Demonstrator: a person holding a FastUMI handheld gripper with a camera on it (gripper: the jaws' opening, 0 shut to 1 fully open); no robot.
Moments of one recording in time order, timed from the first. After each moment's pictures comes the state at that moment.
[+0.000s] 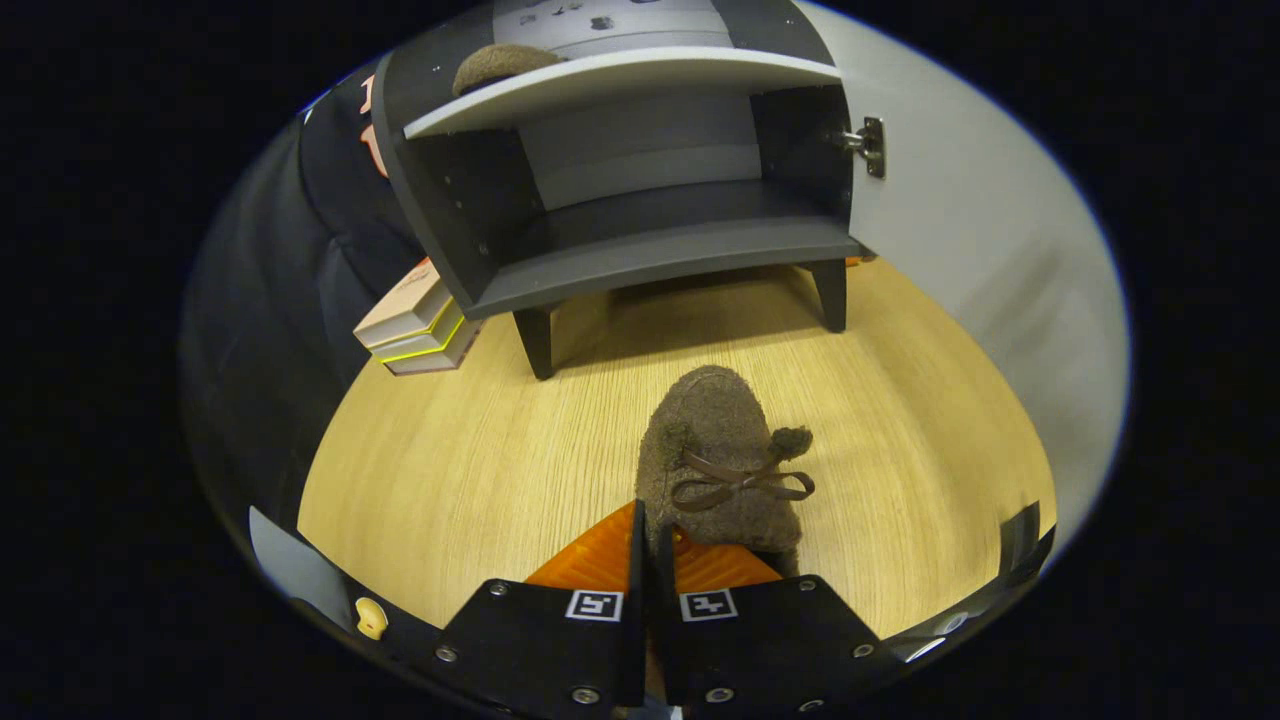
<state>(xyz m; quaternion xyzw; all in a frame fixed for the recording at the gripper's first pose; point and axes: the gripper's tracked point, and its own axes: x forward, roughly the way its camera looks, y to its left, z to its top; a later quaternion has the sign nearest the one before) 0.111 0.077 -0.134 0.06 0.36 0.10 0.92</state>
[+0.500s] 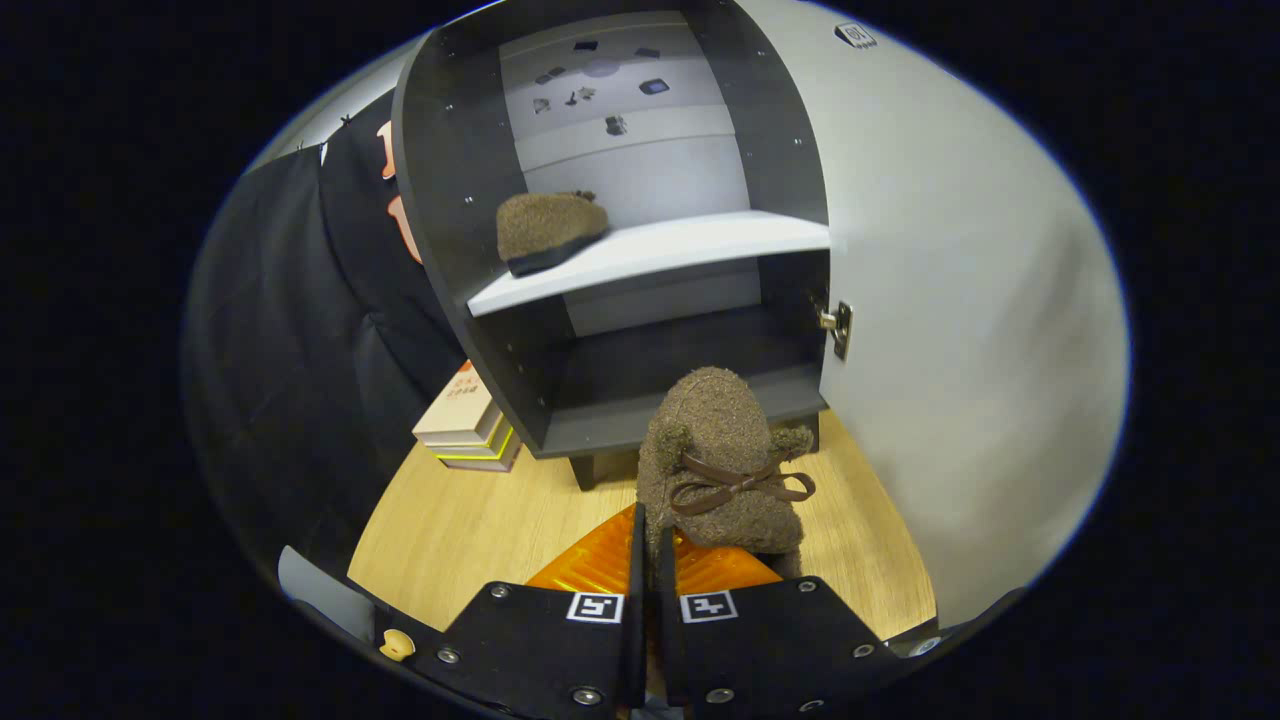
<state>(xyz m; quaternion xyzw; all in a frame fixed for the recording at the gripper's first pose) 0.131 0.063 0.028 0.08 0.25 0.12 0.96</state>
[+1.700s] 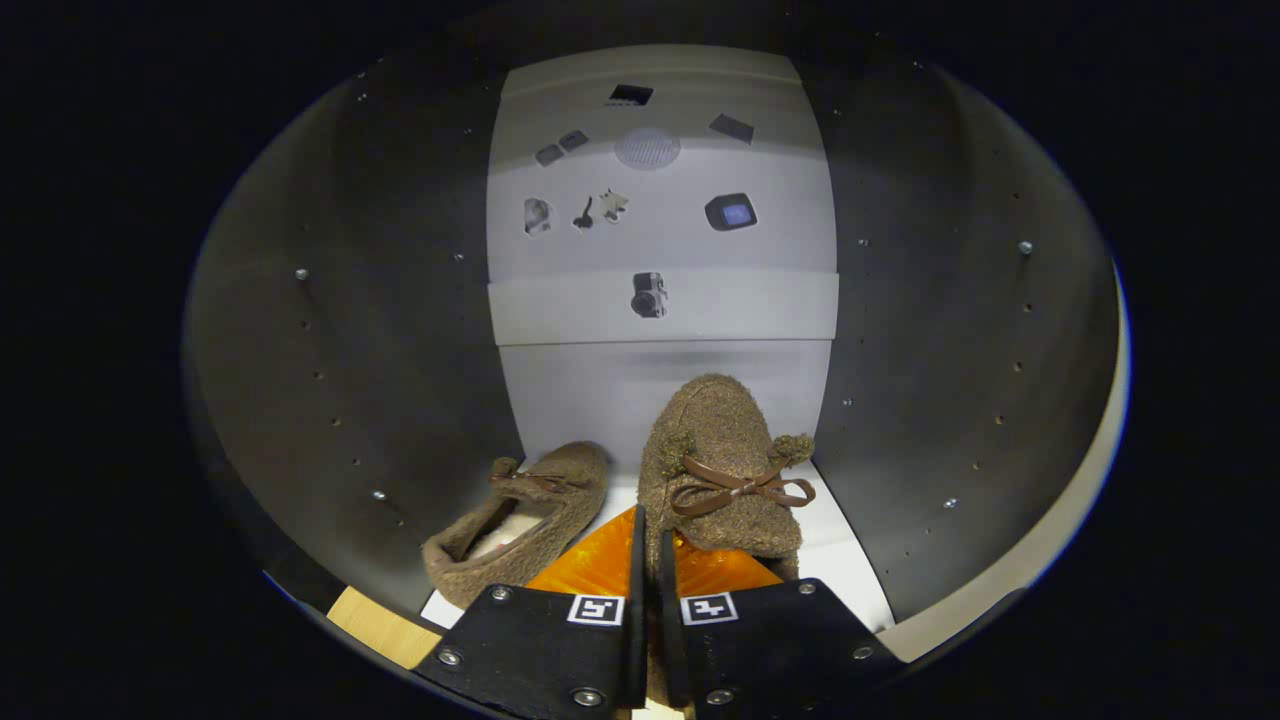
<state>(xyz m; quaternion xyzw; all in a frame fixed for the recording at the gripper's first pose) 0.408 0.083 0.206 0.01 0.15 0.13 0.98</state>
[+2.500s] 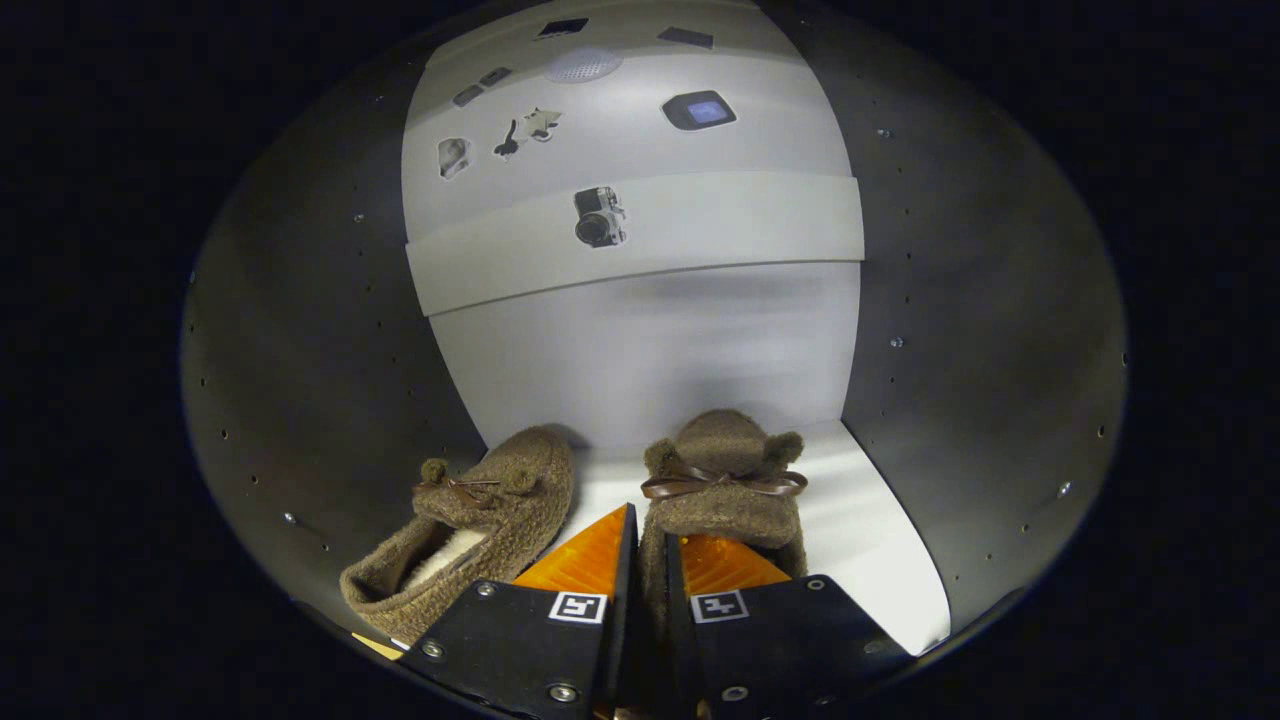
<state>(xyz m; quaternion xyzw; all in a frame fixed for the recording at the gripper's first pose) 0.462 0.095 0.155 0.05 0.20 0.13 0.97</state>
